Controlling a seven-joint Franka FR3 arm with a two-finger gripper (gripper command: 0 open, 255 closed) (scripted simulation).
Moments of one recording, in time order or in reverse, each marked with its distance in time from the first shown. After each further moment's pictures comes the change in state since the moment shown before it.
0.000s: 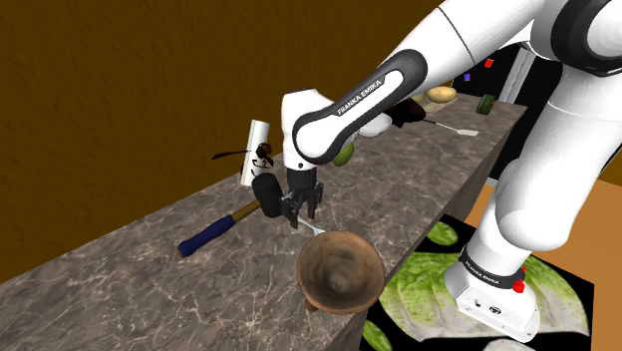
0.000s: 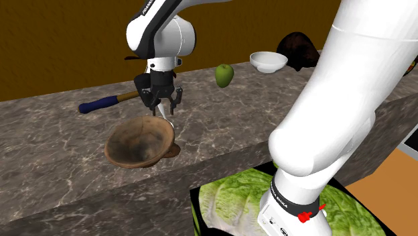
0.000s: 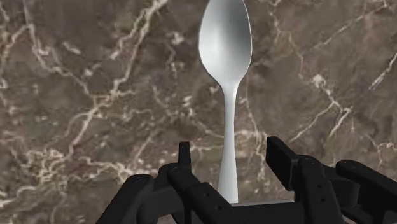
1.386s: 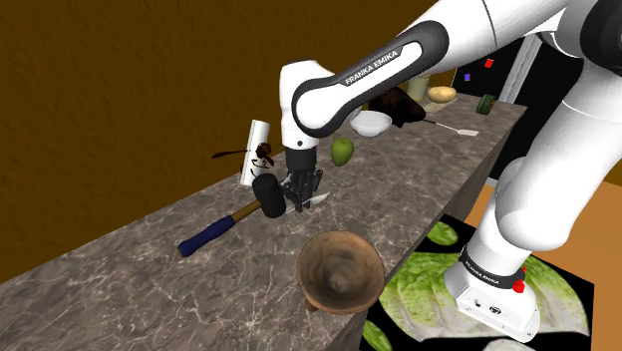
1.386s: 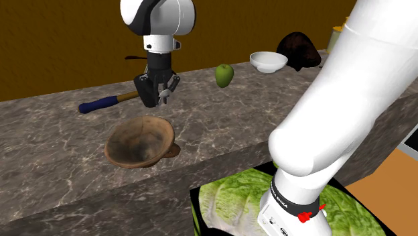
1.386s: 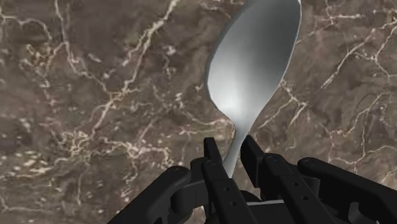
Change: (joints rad) arm -0.005 -0.090 -0.009 0.062 0.004 -0.150 0.013
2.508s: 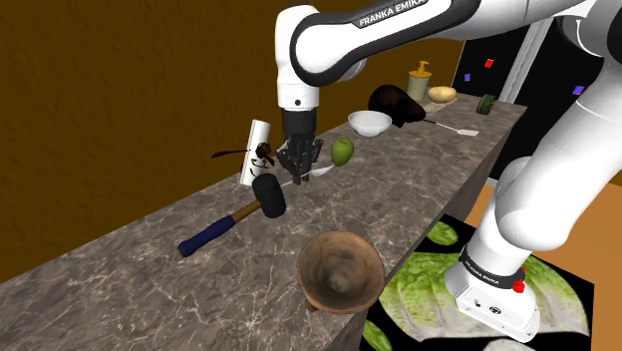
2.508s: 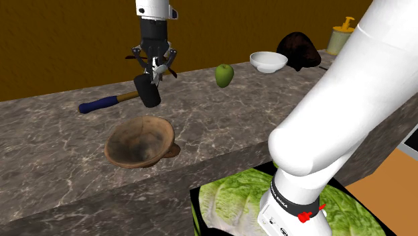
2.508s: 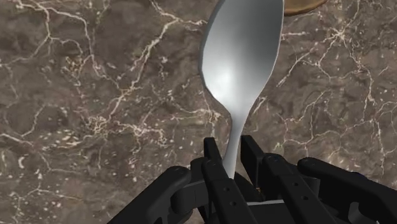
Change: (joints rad) arm -0.007 -0.082 -0.016 0.153 -0.006 -0.231 0.031
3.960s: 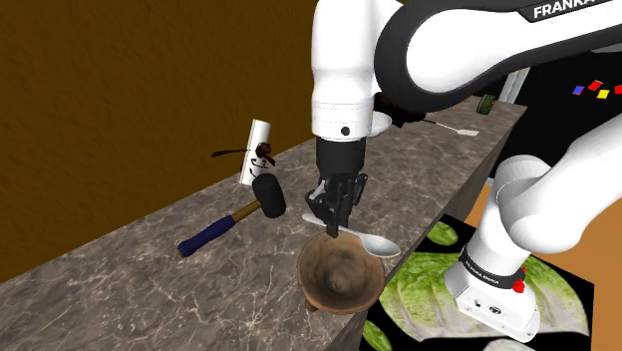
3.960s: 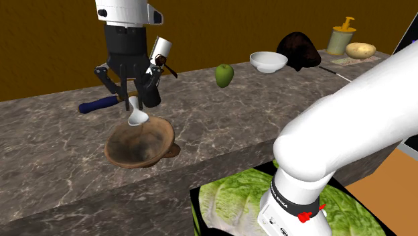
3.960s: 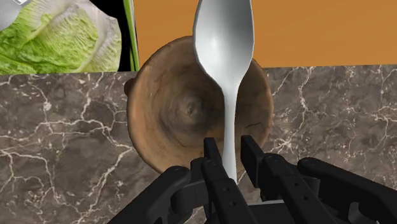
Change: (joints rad) arm 0.161 -0.352 0.153 -0.226 0.182 -0.051 0.230
